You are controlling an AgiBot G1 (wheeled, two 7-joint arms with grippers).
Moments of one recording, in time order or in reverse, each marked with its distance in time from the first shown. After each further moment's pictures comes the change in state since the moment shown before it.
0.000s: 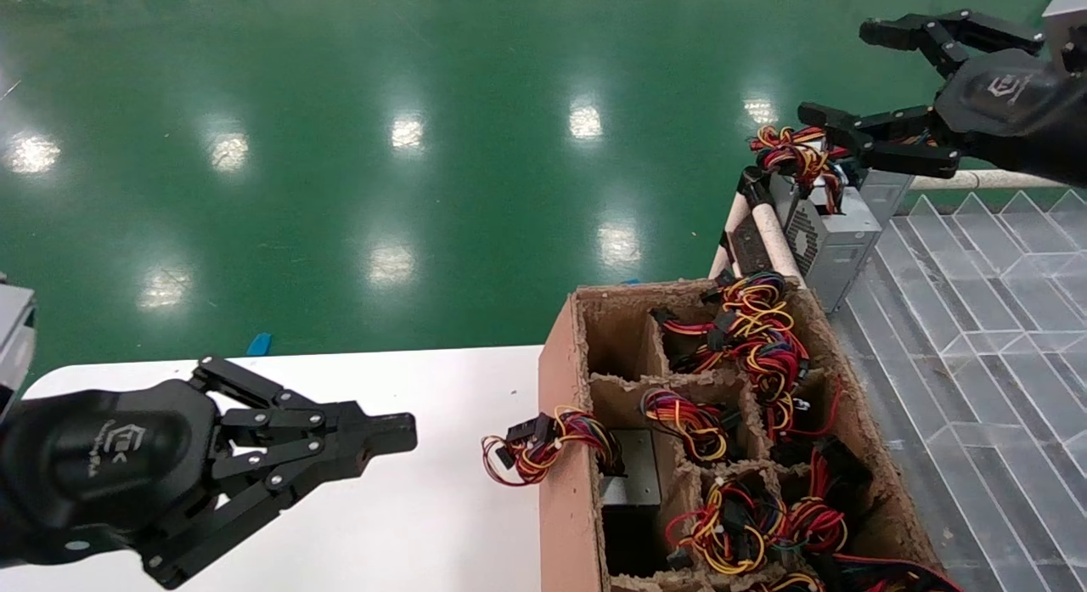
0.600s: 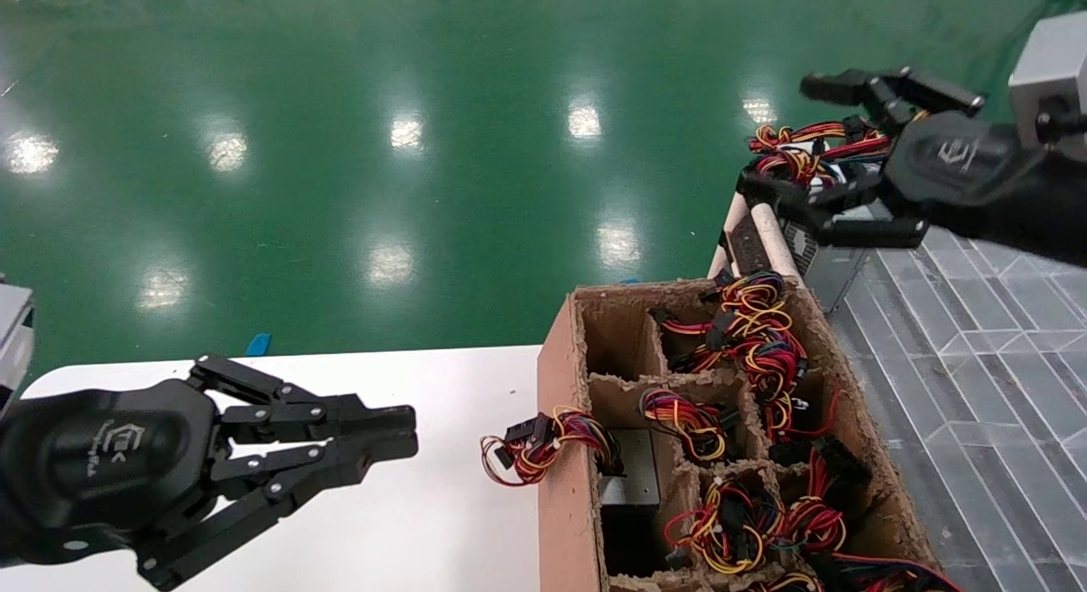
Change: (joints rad) left arm 0.000 0.000 0.000 0.000 0.000 0.000 0.000; right arm -0.268 0.067 0.028 0.378 0.169 -0.039 0.235
